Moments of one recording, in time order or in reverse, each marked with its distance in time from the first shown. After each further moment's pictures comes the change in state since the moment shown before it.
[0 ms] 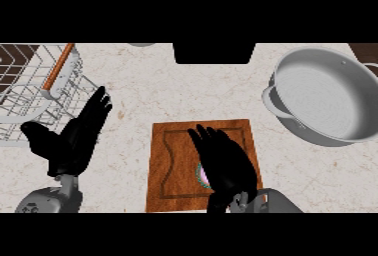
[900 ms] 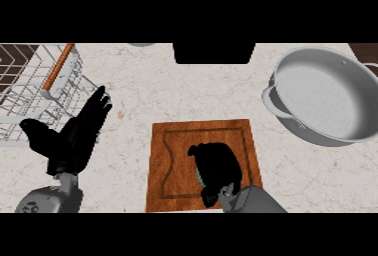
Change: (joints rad) left arm -0.005 -0.032 0.040 0.005 -0.022 -0.039 0.023; right arm 0.053 0.078 -0.009 0.219 0.163 -0.008 -0.158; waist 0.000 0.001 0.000
